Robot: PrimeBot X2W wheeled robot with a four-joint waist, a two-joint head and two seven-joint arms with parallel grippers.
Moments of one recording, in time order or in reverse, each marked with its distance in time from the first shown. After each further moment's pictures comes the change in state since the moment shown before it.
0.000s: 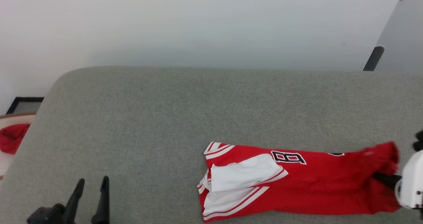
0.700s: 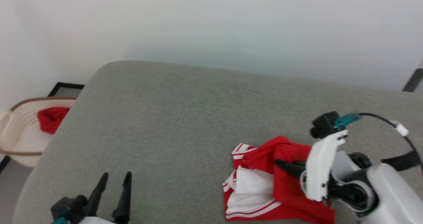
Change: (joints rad) left arm -0.047 -0.015 -0.094 0.018 -0.026 -0.008 0.023; right arm -0.134 0.307 0.220 -0.110 -0.074 0.000 -0.010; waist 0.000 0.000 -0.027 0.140
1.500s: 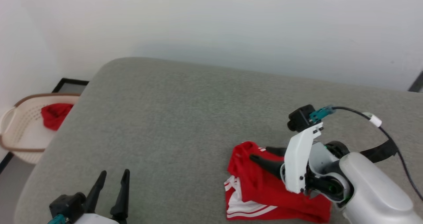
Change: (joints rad) left arm -0.032 0.004 -0.007 0.047 -0.013 0.000 -0.016; right arm -0.154 0.028 0.205 0.177 0.038 0.000 -0.168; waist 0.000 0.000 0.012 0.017
